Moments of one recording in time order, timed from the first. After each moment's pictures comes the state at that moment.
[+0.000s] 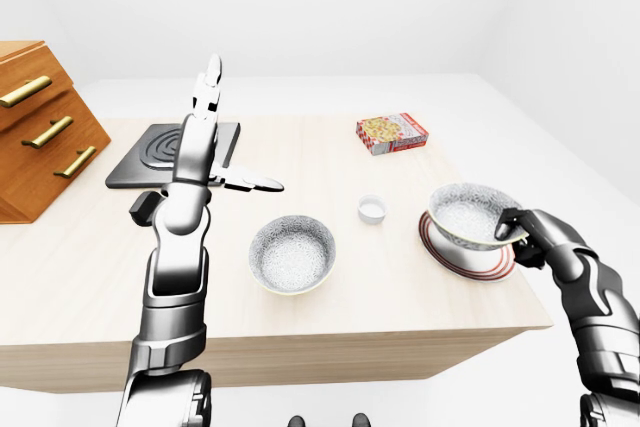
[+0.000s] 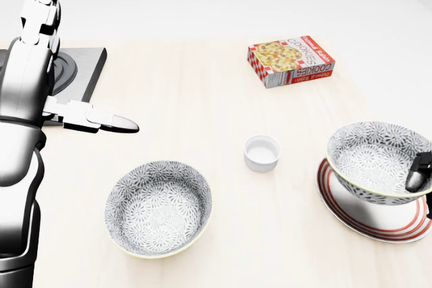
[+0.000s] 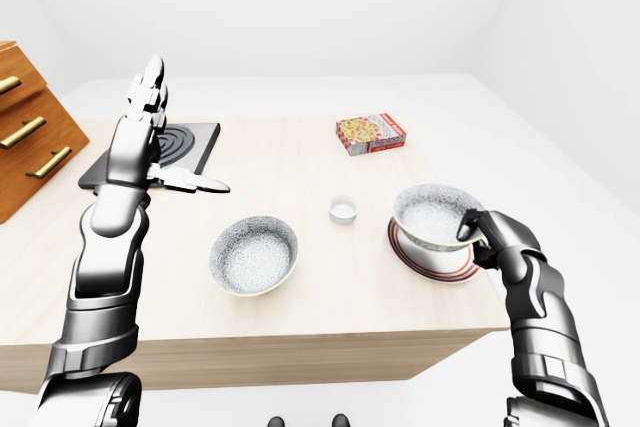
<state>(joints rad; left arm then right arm) -0.54 0.23 0.13 -0.04 0.26 0.09 -0.12 -0.35 -0.61 -0.30 0.65 -0.81 -0.09 0.22</state>
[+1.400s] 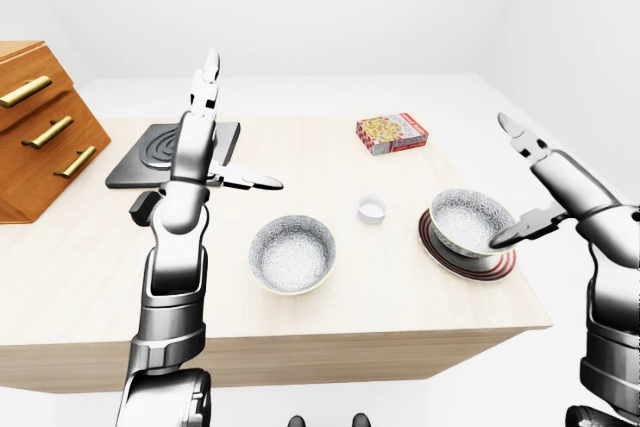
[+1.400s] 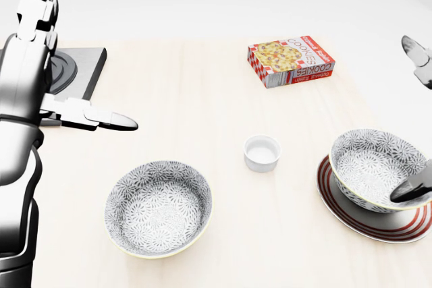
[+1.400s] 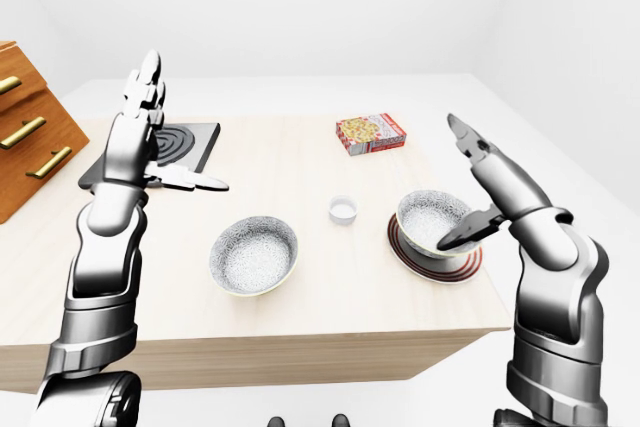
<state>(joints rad) -0.54 0.23 0.14 -0.05 0.25 0.09 -0.13 -0.28 -0.52 -0.44 -0.15 -0.50 0.09 0.64</state>
